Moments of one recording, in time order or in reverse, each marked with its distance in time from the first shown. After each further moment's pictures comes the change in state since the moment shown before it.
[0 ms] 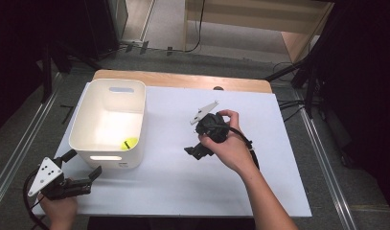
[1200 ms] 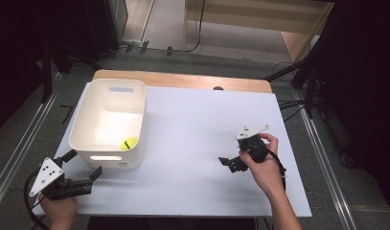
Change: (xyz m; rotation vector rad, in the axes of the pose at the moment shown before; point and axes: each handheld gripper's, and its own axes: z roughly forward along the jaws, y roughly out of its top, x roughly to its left) left arm -0.002 0.000 0.000 0.006 0.006 0.009; right arm -0.024 -0.124 -0.016 -0.123 -0.085 0.237
